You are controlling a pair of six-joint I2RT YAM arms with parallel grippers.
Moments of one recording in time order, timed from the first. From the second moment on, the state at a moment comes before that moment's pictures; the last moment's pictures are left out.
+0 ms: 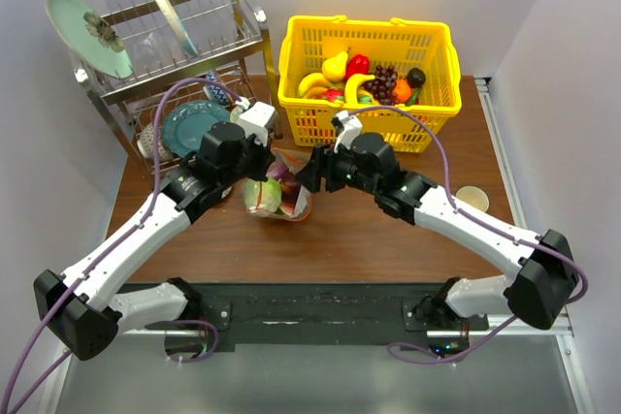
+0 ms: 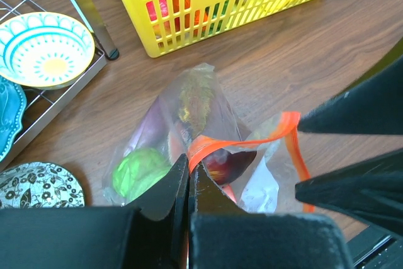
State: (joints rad) left arm -0.62 1.12 1.08 -0.41 -0.07 -0.14; right arm 0.80 1.30 1.02 -0.08 -0.09 0.54
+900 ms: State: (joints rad) left arm -0.62 1.14 1.14 -0.46 -0.12 -0.15; right arm 0.82 1.33 1.54 -0.52 0.12 0.35
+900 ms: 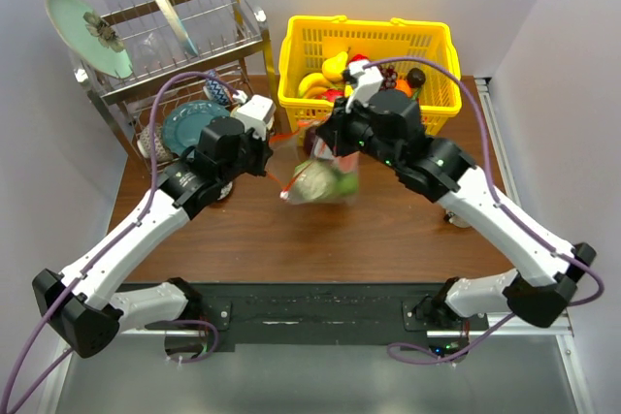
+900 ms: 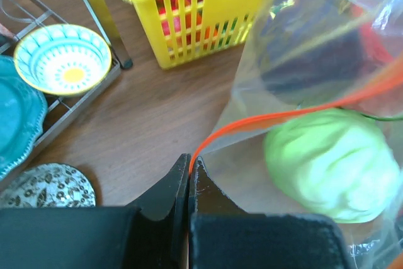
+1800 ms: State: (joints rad) left arm -0.62 1.18 1.01 -0.44 -0.15 -0.14; right arm 0.68 1.51 1.60 -0.62 0.00 0.35
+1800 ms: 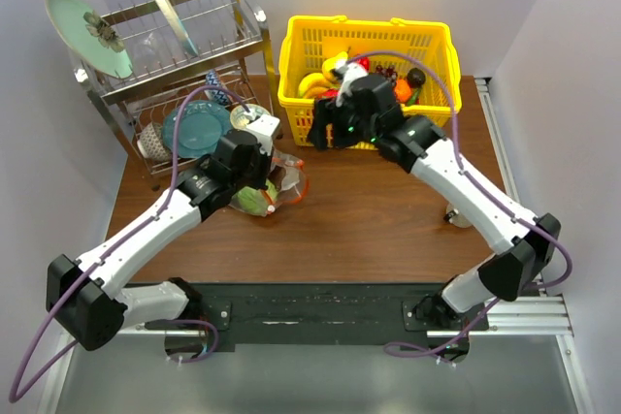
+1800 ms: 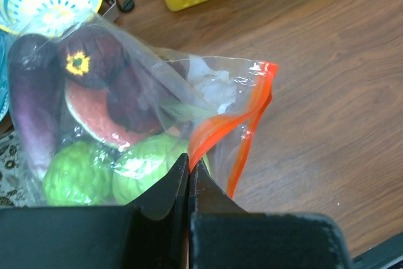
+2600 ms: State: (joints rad) left arm -0.62 1.14 0.91 -0.30 -0.04 -0.14; right arm 0.14 2.19 2.27 -0.79 -0.05 0.15
